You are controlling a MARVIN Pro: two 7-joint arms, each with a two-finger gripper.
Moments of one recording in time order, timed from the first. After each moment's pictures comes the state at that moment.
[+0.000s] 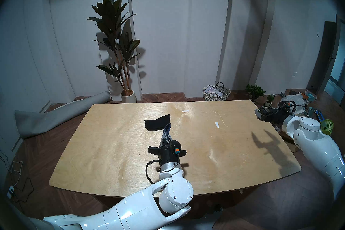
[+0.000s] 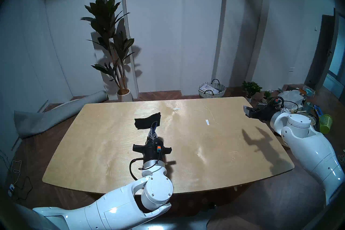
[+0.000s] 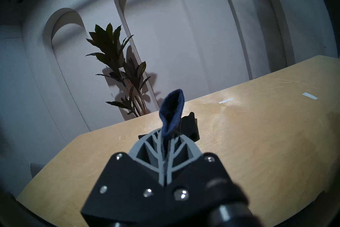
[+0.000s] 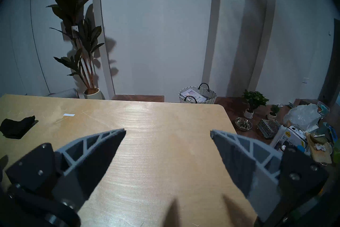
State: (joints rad) left arm 1.41 -1.20 -0.48 -1.69 -0.21 0.26 1.16; right arm -1.69 -0.56 1.58 -1.61 0.97 0.24 0.06
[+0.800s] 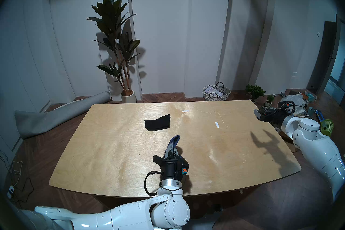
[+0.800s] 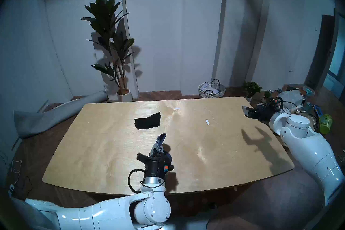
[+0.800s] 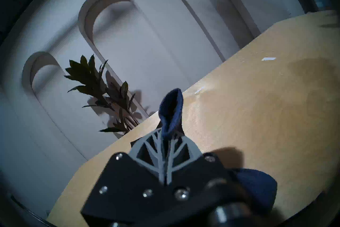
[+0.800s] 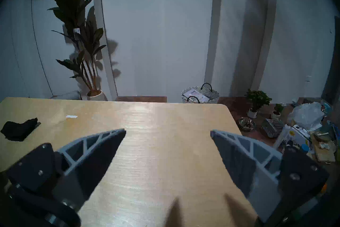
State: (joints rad) left arm 1.33 -1.08 -0.25 -1.70 -0.13 0.36 1.16; right arm -1.67 -0.57 1.57 -1.60 0.98 0.23 0.08
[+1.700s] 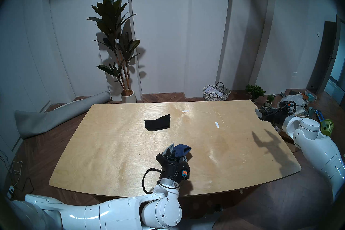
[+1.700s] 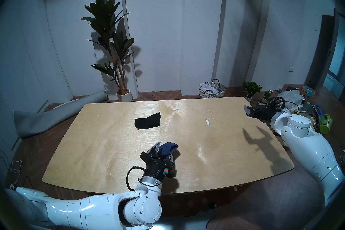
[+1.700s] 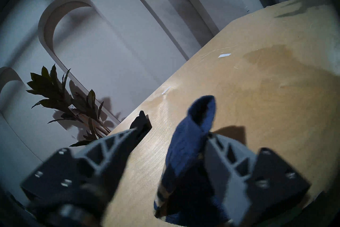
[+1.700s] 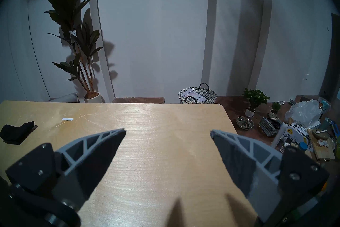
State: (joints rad) left arm 1.26 -0.97 -0.19 -1.83 -0.22 0.40 0.96; right arm -1.66 -0.57 1.57 -1.58 0.99 0.22 0.08
